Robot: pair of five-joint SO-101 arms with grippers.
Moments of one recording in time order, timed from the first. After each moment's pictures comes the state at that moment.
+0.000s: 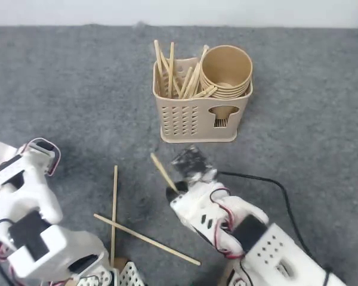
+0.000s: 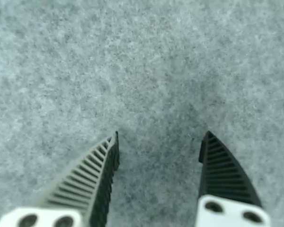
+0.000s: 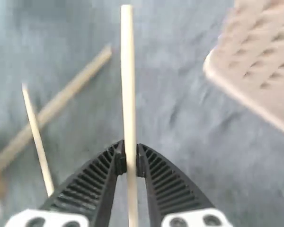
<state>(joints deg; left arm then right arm) -44.7 0.0 45.4 34.6 34.4 -50.0 -69.7 76.6 40.8 -6.8</state>
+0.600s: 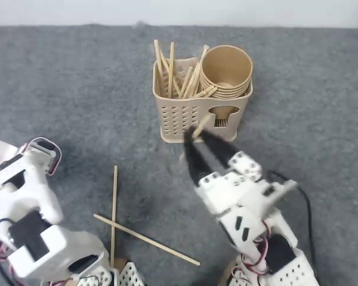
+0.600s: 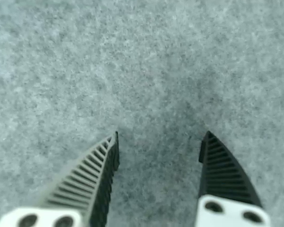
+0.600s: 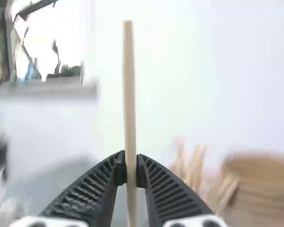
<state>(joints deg) -44.2 0.0 45.4 34.6 34.4 -36.7 -101.5 84.8 7.5 -5.8</state>
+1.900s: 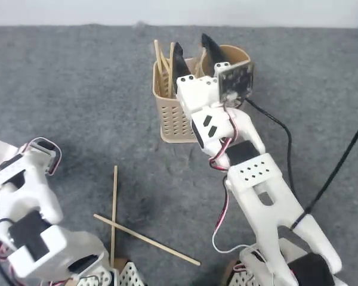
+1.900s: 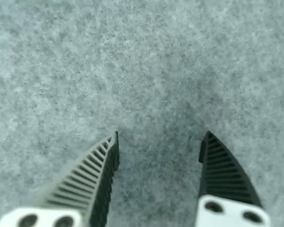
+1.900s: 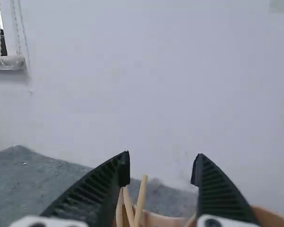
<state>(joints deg) -44.2 0.0 45.4 34.6 34.4 -28.3 -25.8 39.3 -8.0 -6.6</state>
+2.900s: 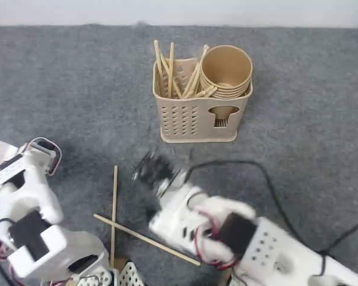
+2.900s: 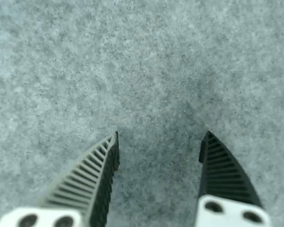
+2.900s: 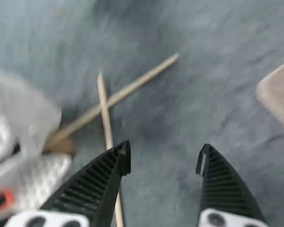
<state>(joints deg) -44.2 0.0 45.4 34.6 34.4 -66.5 -55.3 54.8 60.7 -5.1</state>
